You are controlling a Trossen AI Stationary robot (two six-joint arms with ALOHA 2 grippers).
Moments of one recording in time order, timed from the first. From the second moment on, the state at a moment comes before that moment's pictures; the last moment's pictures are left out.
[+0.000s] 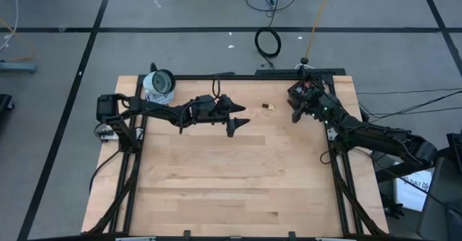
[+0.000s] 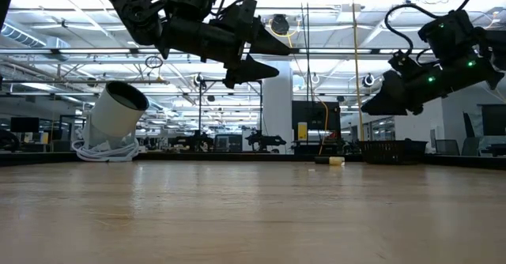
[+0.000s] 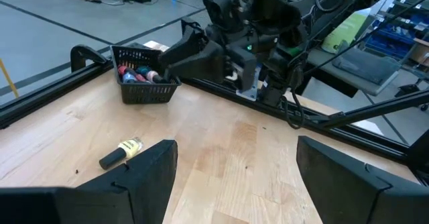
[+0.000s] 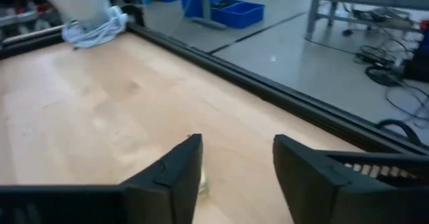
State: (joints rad) left arm 0.19 1.71 0.90 0.65 0.08 -0.27; right arm -0.74 0.79 0.09 0.45 -0.03 0.08
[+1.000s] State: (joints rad) left arm 0.19 1.71 0.90 0.65 0.08 -0.27; right arm -0.55 1.39 0.32 0.46 0.02 -0.16
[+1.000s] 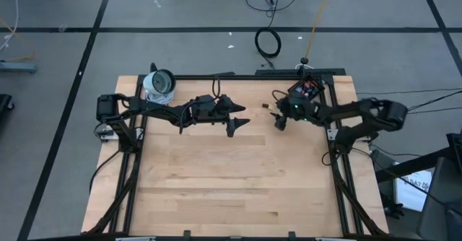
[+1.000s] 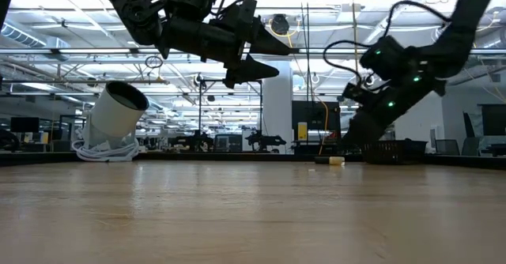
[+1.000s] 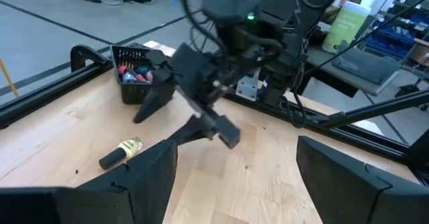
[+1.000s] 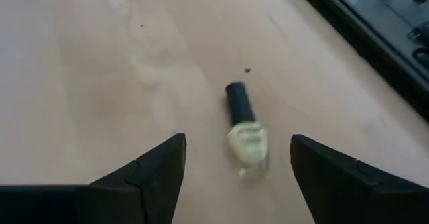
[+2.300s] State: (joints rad) left arm 0.19 1.71 0.90 0.65 0.08 -0.27; right arm -0.55 1.51 0.54 0.00 -0.10 -0.16
